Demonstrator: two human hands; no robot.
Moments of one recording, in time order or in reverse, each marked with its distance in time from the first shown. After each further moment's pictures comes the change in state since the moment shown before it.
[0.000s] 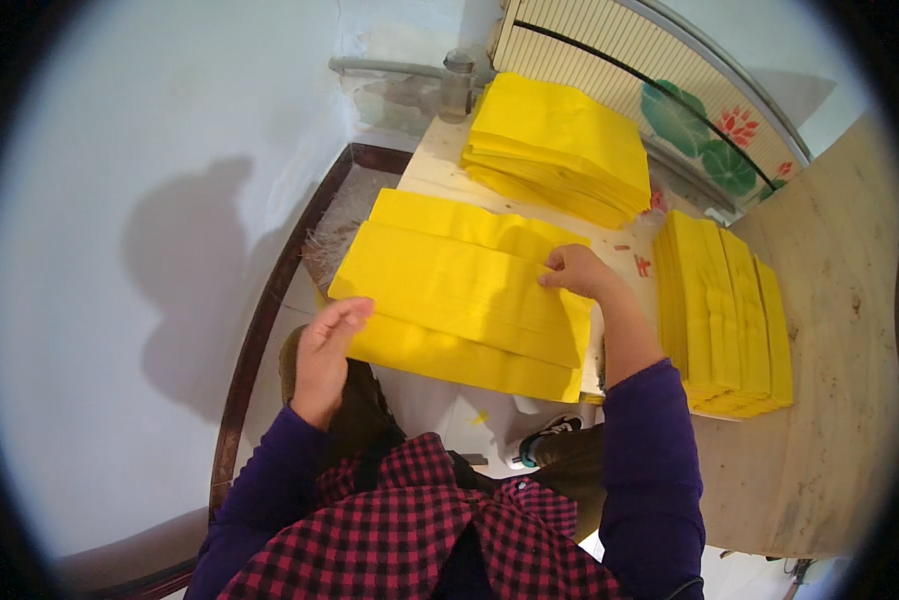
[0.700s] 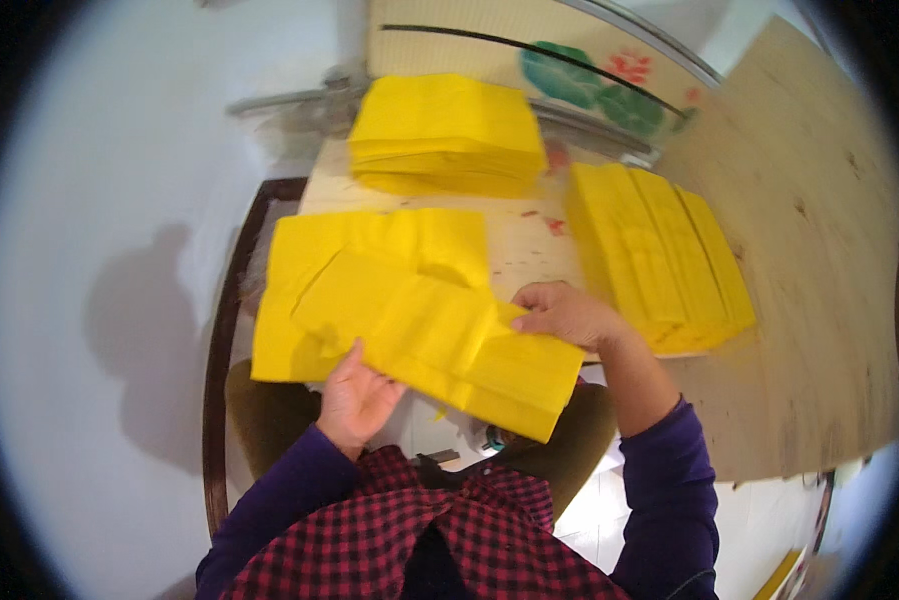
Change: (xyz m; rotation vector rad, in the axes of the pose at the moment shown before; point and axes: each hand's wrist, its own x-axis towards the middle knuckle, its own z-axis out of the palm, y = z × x) left_hand -0.030 -0.014 0.121 -1.143 -0.367 -0.652; right_hand -0.170 0.022 -0.010 0.656 -0.072 0.048
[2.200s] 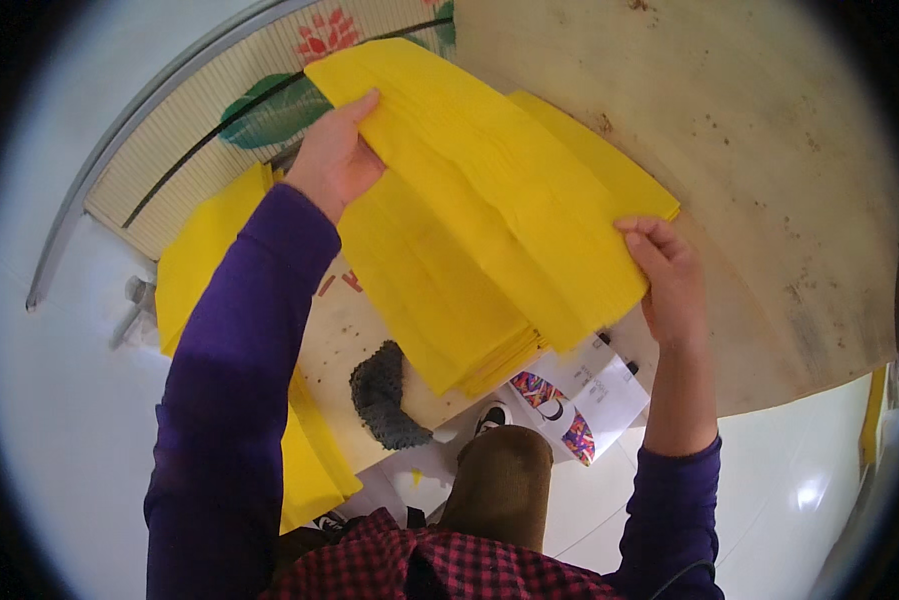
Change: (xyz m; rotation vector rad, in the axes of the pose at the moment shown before) left_hand 0.386 -0.222 0.329 0.727 -0.386 -0.147; right_hand -0.199 0.197 -0.187 0.724 1.319 -0.258
